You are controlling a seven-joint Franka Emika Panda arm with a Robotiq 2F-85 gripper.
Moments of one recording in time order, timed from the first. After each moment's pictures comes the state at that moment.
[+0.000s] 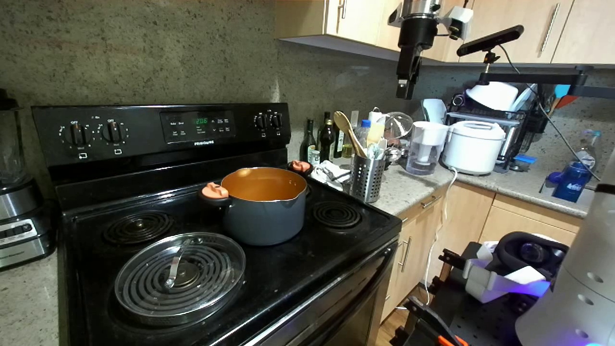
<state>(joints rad) -0.05 -0.43 -0.25 -2.32 -0.05 1.87 -0.51</state>
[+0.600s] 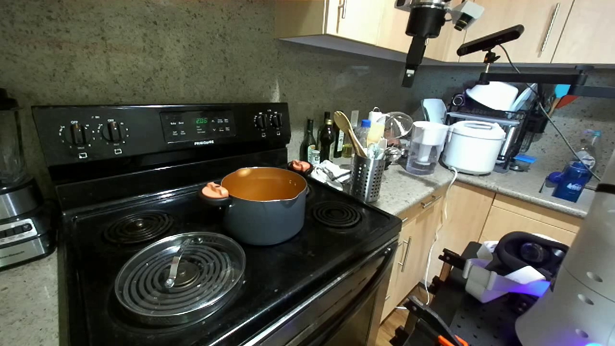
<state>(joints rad) -0.06 -0.47 -0.28 -2.30 -0.11 1.95 -0.67</state>
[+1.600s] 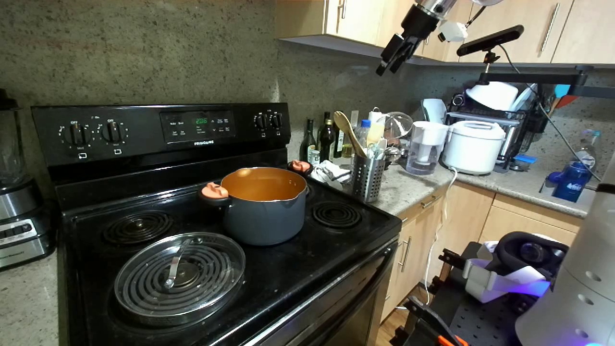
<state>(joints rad) -0.08 -0.47 -0.33 -2.41 -0.01 2.51 -0.54</state>
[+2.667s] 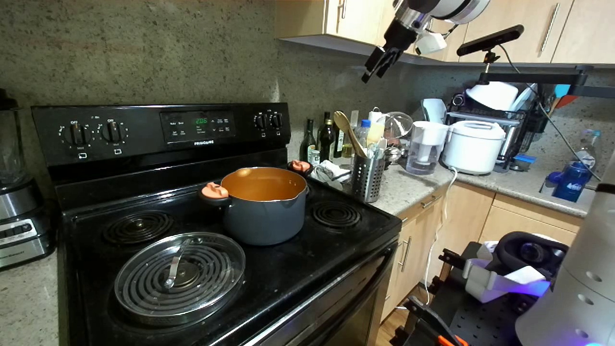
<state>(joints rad) -0.07 -0.30 -0.33 -2.34 -0.01 2.68 -0.54</state>
